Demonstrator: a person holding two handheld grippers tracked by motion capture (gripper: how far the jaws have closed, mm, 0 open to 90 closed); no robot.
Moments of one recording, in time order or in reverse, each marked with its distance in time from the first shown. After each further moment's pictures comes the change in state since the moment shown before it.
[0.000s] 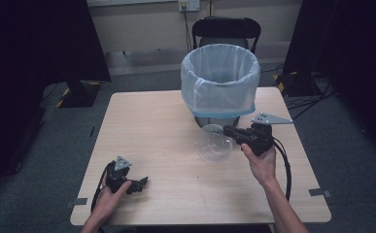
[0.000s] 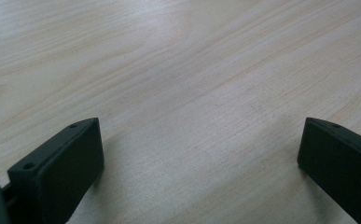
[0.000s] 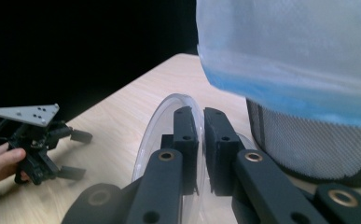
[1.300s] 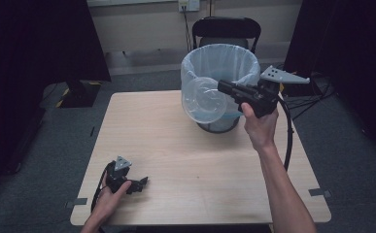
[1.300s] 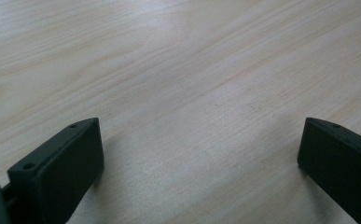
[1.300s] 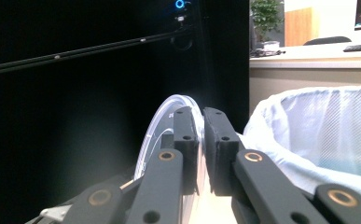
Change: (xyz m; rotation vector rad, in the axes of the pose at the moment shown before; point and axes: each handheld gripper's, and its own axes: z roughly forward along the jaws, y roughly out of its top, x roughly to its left) left arm 0.000 0.000 0.000 -0.001 -0.002 -0.003; right arm 0.023 0.117 -0.012 -0.262 0.111 -0.078
